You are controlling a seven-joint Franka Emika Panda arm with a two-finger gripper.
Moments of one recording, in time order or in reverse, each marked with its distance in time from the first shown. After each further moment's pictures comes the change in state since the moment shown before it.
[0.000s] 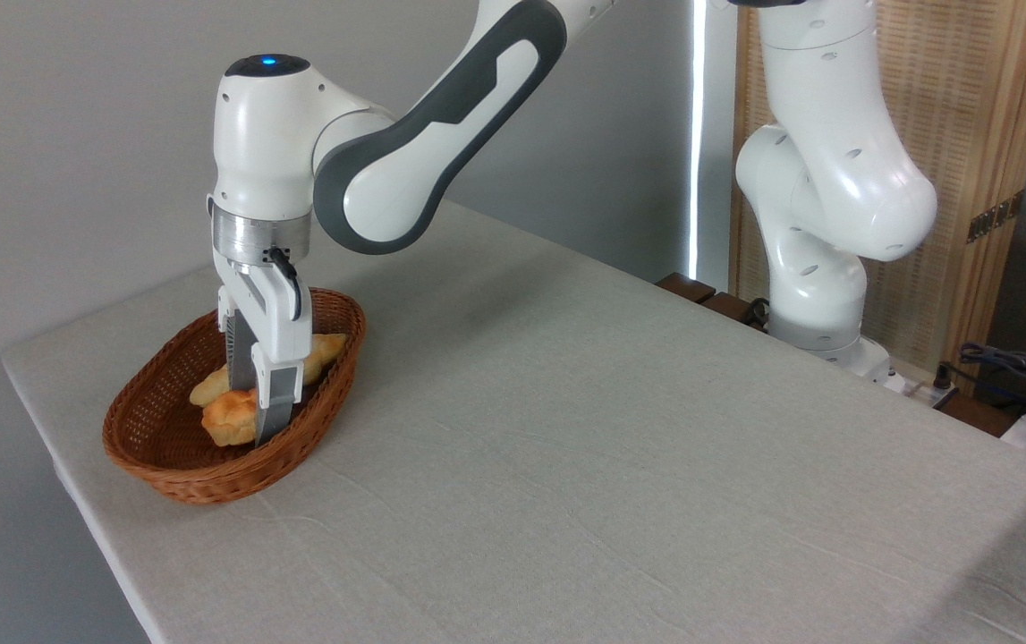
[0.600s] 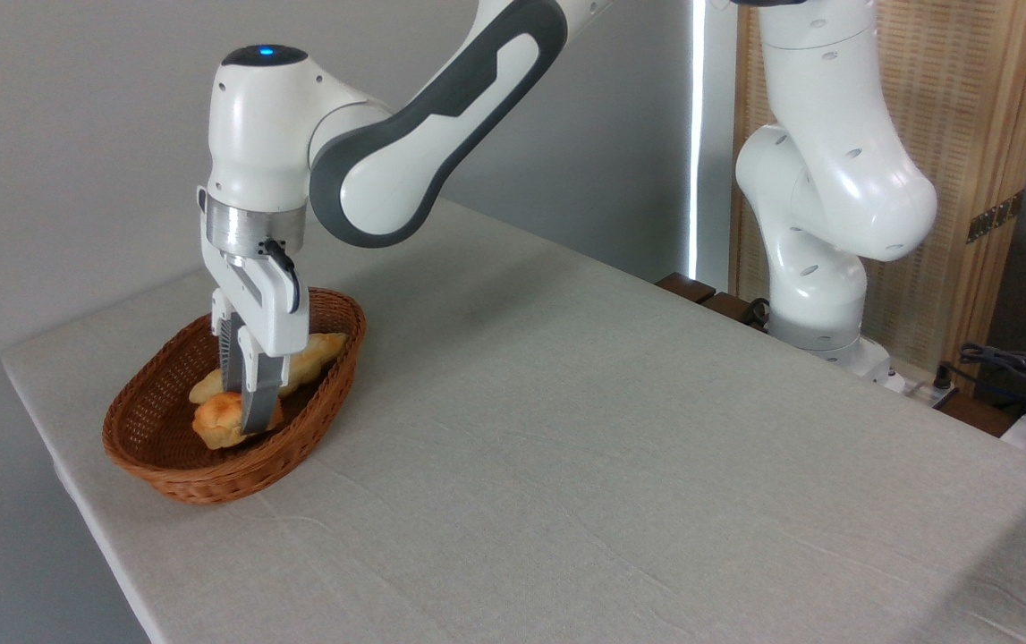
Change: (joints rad) arm 0.001 -0.008 0.008 0.021 0.000 0.000 -0.052
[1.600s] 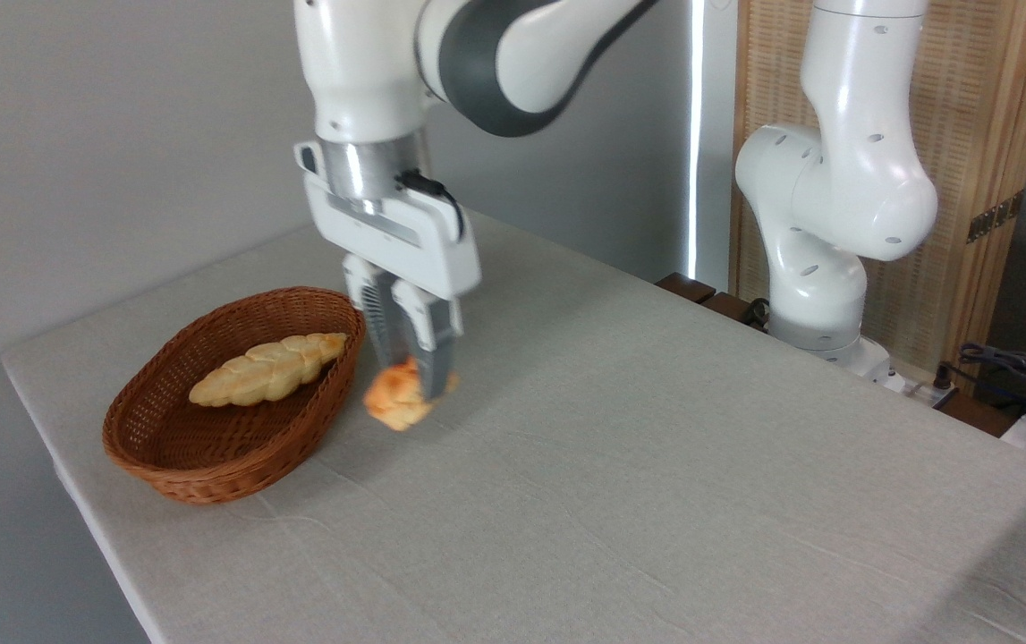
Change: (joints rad) arm 0.011 -0.352 0.187 -0.189 -0.008 -0.460 0.081
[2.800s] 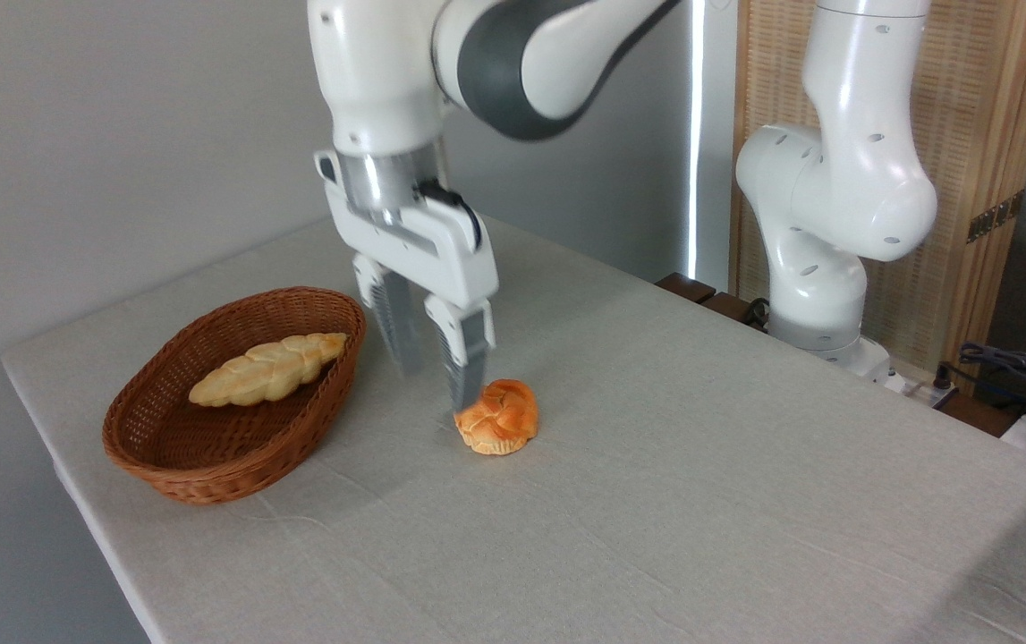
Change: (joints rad) arm -0.012 -0.010 0.034 0.011 -0.005 -0.029 0.051
